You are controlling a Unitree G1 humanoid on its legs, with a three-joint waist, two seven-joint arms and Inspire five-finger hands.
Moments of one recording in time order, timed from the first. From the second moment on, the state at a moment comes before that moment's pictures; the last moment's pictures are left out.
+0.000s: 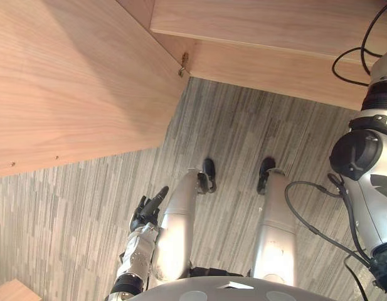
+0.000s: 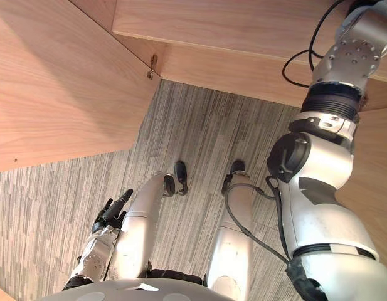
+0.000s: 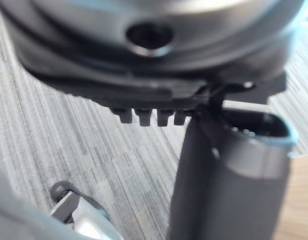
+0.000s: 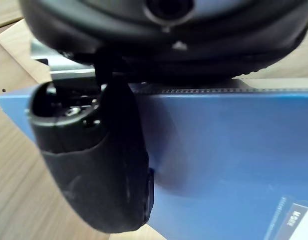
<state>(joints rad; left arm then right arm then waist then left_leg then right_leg) 0.04 -0.01 0.08 0.68 -0.79 -0.09 0.13 -1.40 -0.52 -0.52 0.73 1.27 -0.32 -0.64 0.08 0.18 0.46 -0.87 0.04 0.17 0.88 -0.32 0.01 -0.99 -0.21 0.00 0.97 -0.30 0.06</state>
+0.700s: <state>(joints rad) 0.08 -0.02 0.08 0.58 -0.87 -0.08 0.18 -1.50 -0.54 -0.39 0.62 1.35 -0.37 -0.68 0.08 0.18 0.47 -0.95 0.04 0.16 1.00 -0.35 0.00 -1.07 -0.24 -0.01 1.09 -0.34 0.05</state>
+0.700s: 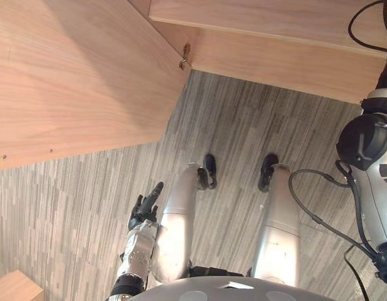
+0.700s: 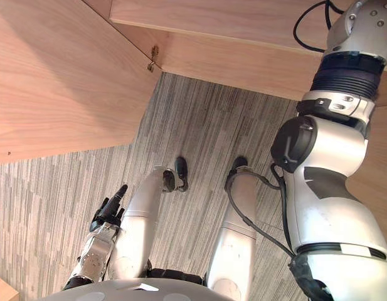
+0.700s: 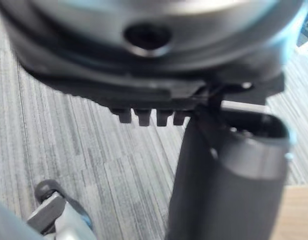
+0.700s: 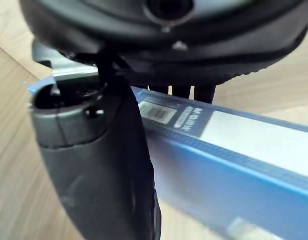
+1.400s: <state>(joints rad) 0.12 -0.04 0.08 0.54 -0.87 -0.04 0.18 -1.21 -0.53 -0.51 0.70 1.29 -0.14 -0.61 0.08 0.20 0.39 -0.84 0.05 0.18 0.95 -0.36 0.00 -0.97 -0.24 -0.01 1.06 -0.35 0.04</state>
